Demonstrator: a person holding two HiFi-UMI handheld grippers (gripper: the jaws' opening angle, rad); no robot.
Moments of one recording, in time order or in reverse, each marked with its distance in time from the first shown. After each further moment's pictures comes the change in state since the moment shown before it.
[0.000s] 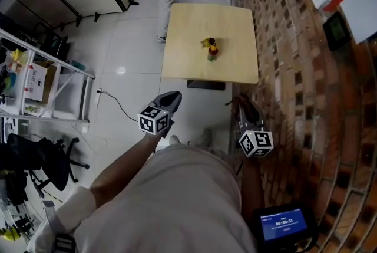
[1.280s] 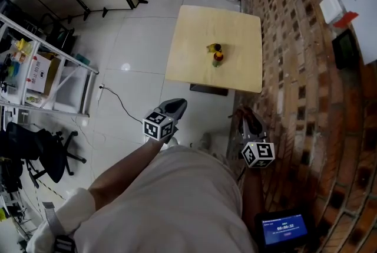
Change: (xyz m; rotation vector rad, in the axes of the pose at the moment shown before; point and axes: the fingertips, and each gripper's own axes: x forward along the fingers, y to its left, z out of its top) left arm 0.010 -0.011 -0.014 -0.011 0.031 0.006; right arm -0.005 -0.017 -0.020 -0.032 0.079 0.022
